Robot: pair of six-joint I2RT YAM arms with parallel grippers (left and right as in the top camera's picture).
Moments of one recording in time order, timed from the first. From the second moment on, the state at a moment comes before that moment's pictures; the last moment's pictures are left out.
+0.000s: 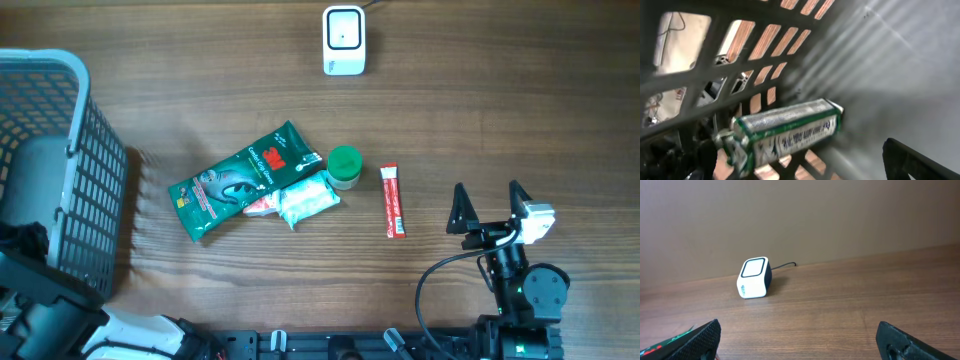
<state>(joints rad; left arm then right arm) 0.96 1.79 1.39 -1.48 -0.20 -1.29 -0.07 0.02 0.01 0.01 -0.18 0.20</state>
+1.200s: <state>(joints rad) 0.74 1.79 1.34 -1.17 -0.20 -1.01 -0.07 0.02 0.01 0.01 -0.18 0.20</state>
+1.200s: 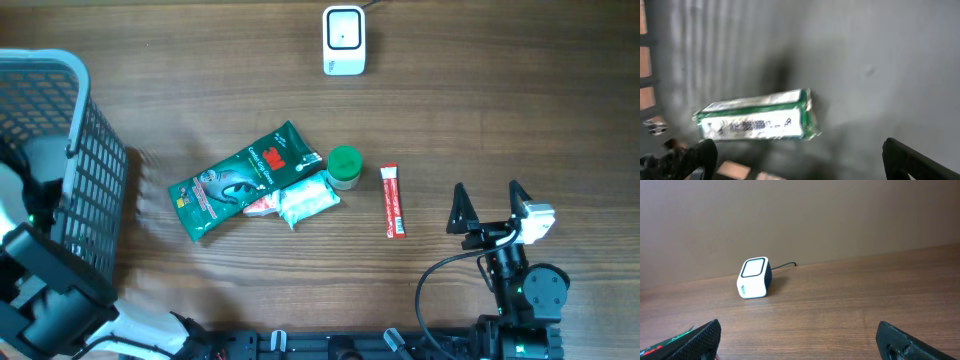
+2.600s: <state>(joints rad) 0.91 1.79 1.17 -0.98 -0.07 -0.42 -0.07 0.02 0.01 0.01 -0.18 0.20</state>
